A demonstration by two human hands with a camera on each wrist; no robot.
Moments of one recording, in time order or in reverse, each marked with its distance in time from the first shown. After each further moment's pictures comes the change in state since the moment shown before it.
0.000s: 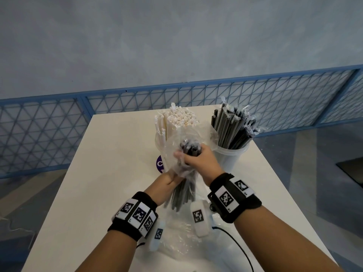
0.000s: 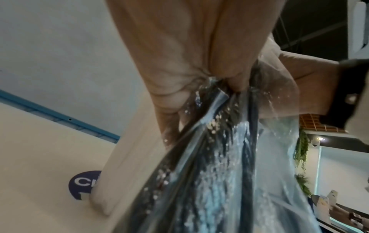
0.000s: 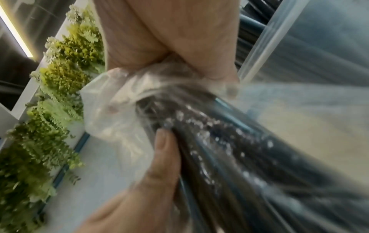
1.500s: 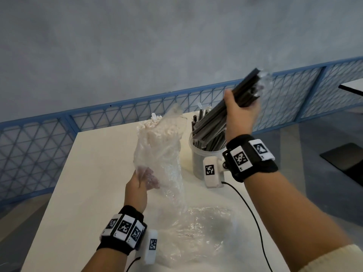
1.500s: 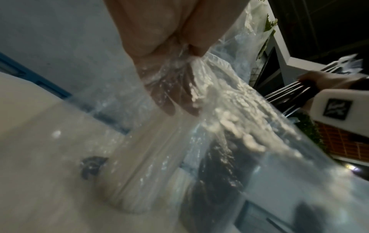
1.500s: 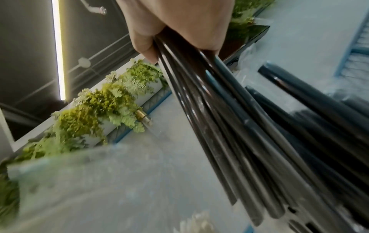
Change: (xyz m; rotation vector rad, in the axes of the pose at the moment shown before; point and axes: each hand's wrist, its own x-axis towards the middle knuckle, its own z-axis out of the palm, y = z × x) left_hand -0.003 -0.009 -0.001 -0.376 0.594 0.002; right_hand 0.007 -0.103 -0.083 0.368 0.763 -0.480
